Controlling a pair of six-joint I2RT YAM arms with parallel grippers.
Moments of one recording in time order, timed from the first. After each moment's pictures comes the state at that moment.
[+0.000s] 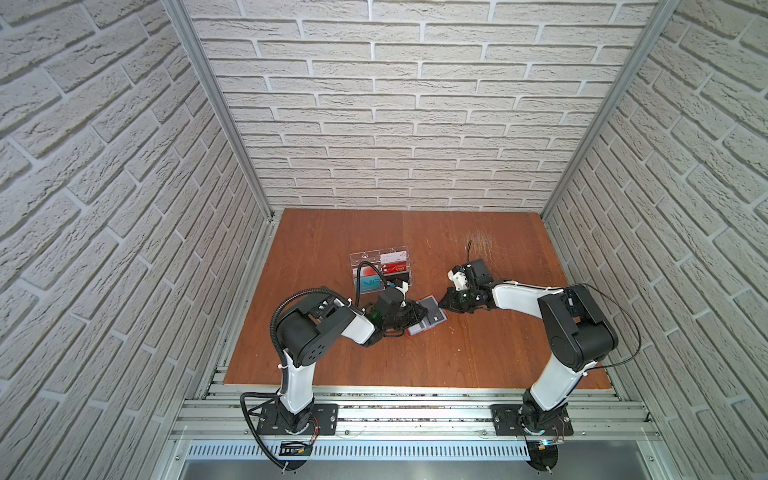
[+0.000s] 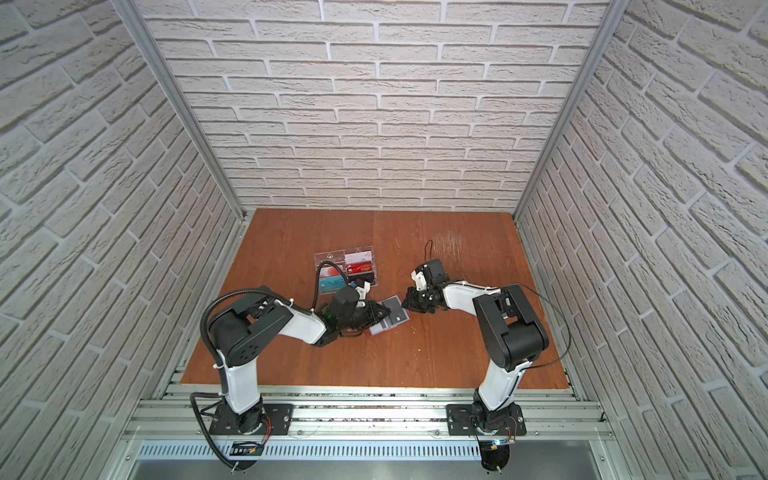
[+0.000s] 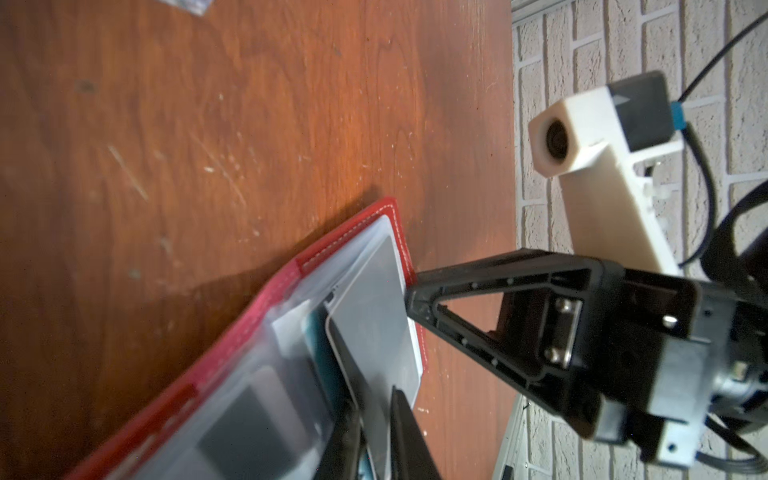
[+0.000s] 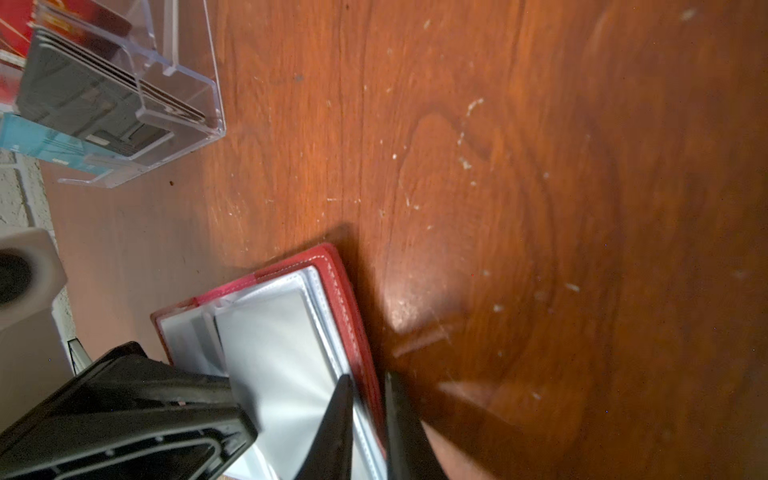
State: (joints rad) left arm -0.80 1.90 0.69 0.70 0.31 -1.08; right arm 0.30 1.76 0.89 -0.23 -0.45 0.51
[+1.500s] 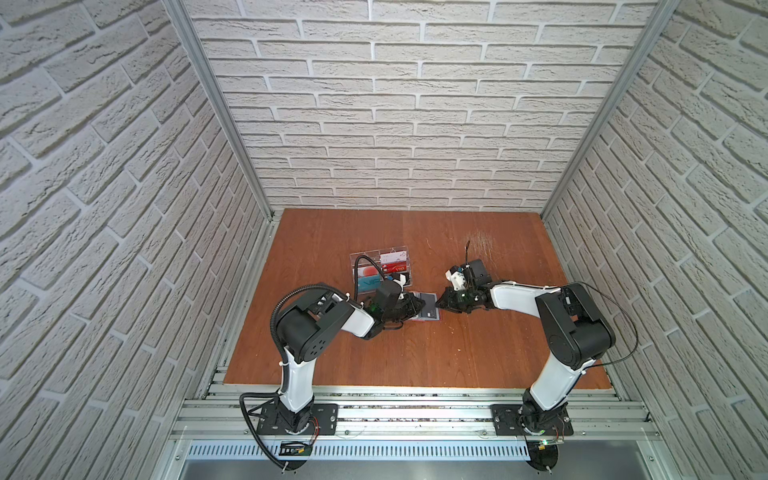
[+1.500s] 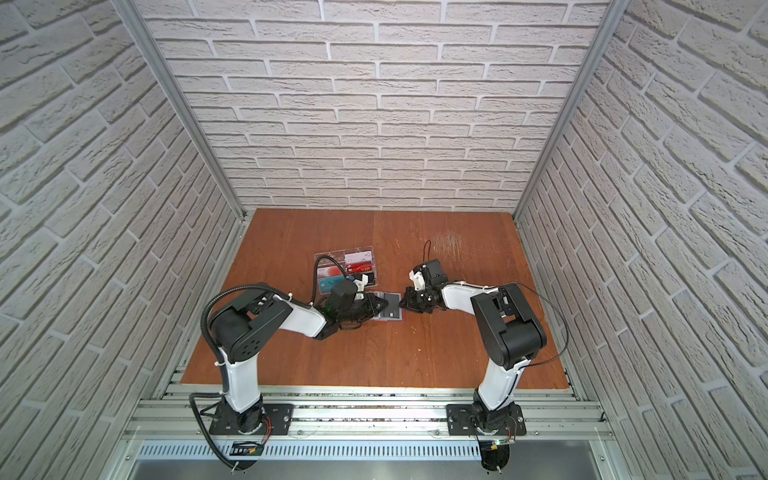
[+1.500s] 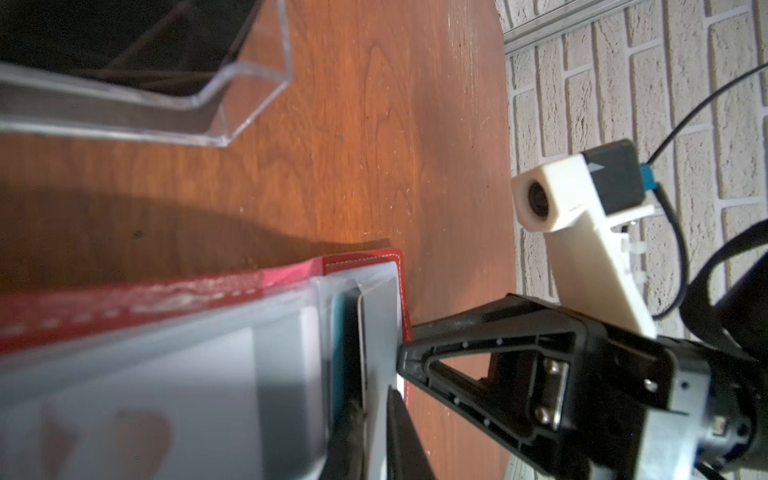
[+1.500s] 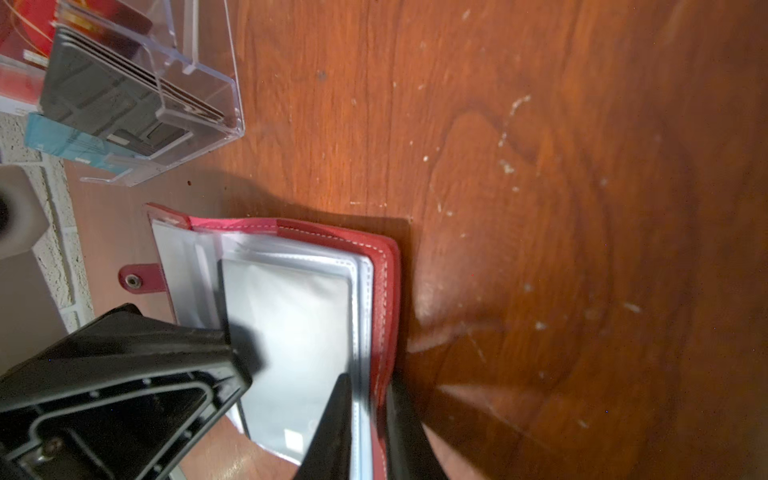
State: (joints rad) left arm -0.75 1.93 0.75 0.68 0.29 -1.04; right arm 0.31 1.77 0.89 -0.21 -0.48 0.53
